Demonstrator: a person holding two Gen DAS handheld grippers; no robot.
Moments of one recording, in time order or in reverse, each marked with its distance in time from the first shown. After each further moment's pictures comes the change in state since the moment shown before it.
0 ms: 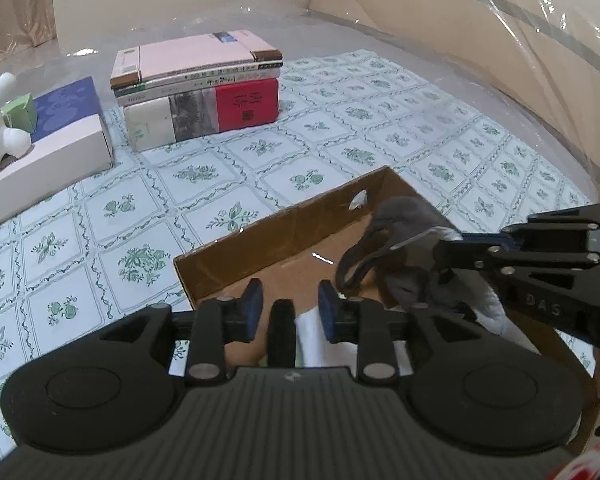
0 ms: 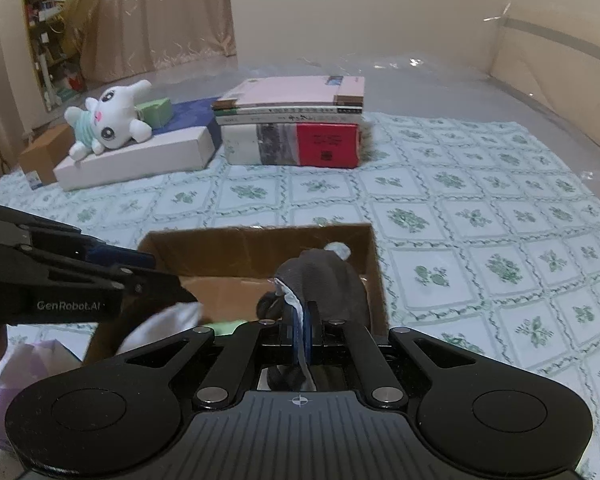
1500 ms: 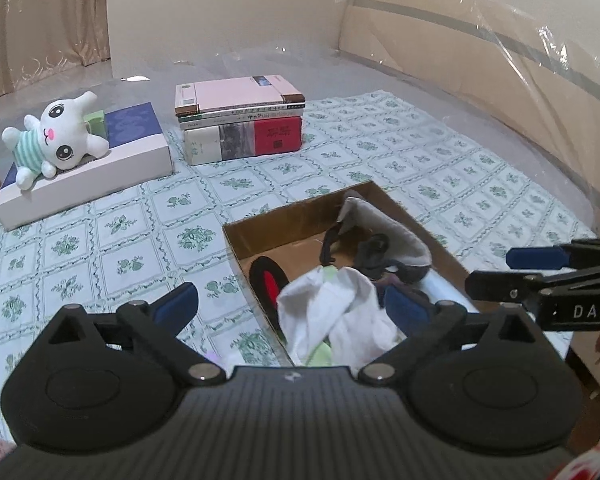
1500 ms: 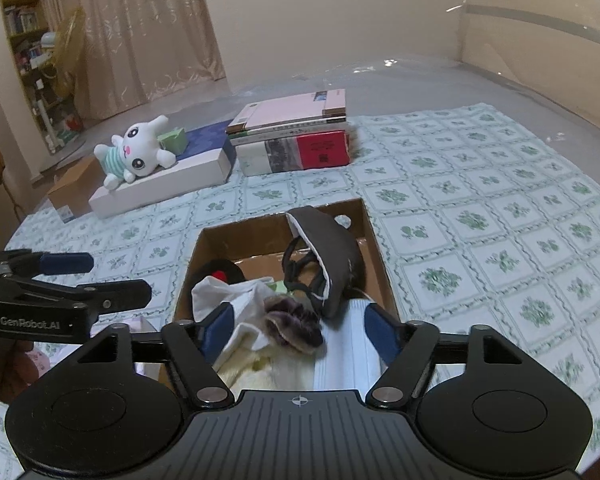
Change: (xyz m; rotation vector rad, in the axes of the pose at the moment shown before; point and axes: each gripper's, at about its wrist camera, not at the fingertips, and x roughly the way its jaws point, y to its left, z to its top) left arm -0.123 -0.032 -0.050 -0.059 -0.115 0.101; right arm -0.118 0.026 -0.034 0.159 -0.027 0.010
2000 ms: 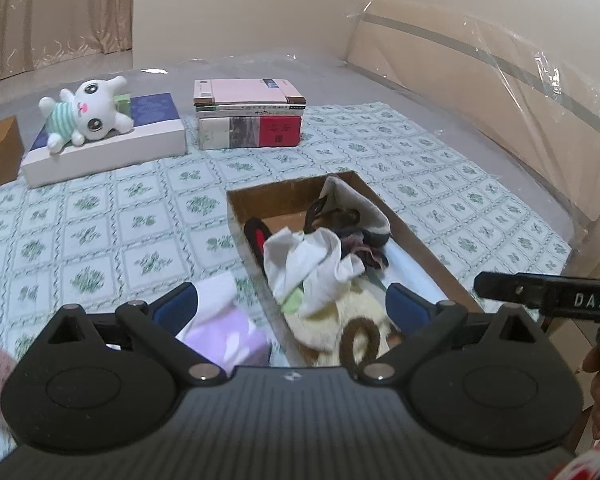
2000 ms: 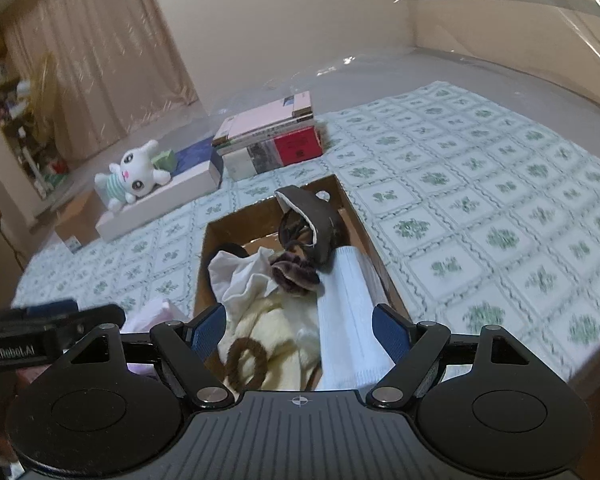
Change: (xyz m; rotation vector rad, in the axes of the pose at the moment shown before) left arm -0.080 -0.014 -0.049 -0.087 -0.025 -0.001; right arm -0.079 0.006 -0.048 0.174 -0.045 -0.018
